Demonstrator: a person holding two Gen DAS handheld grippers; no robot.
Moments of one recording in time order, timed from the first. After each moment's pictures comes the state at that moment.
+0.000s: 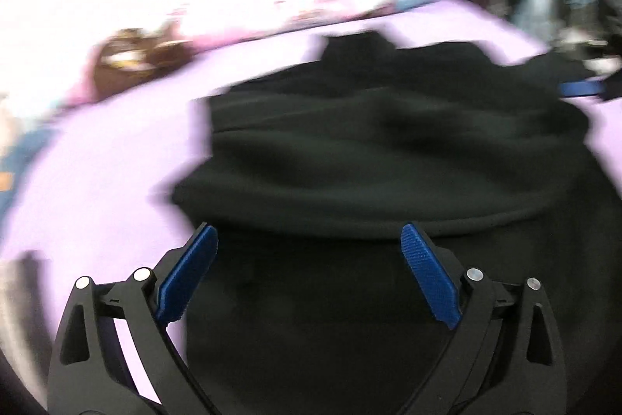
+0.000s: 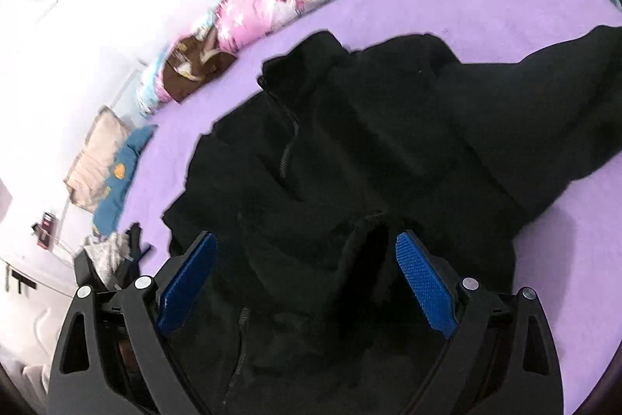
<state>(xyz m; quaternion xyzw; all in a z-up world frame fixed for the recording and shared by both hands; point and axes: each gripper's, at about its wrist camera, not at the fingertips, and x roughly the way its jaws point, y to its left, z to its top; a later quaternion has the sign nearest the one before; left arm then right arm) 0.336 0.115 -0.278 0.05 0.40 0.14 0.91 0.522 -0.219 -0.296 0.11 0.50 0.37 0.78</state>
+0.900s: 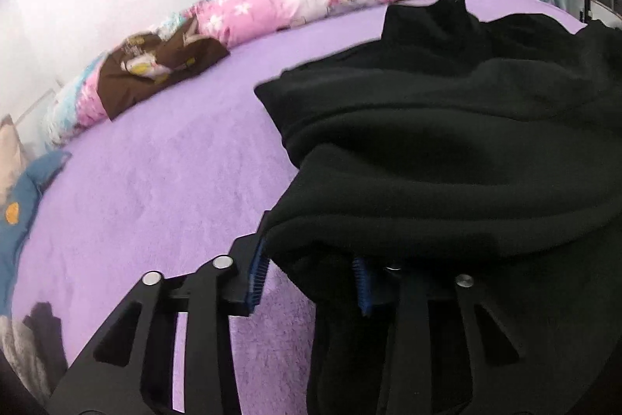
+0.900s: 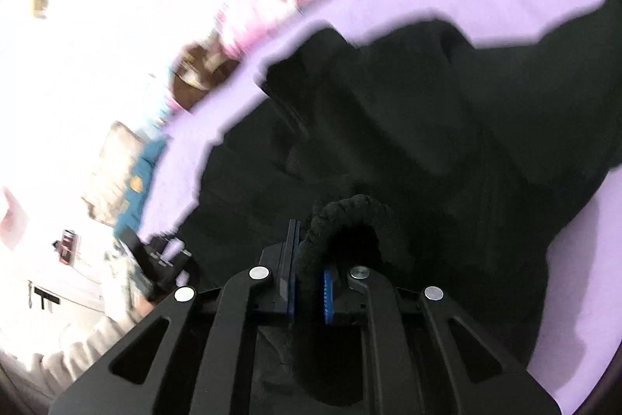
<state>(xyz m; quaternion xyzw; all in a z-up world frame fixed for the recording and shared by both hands) 0.376 0.205 -0.323 0.10 0.38 0.12 0.91 0.530 -0.225 -0.289 0.19 0.45 0.41 0.77</state>
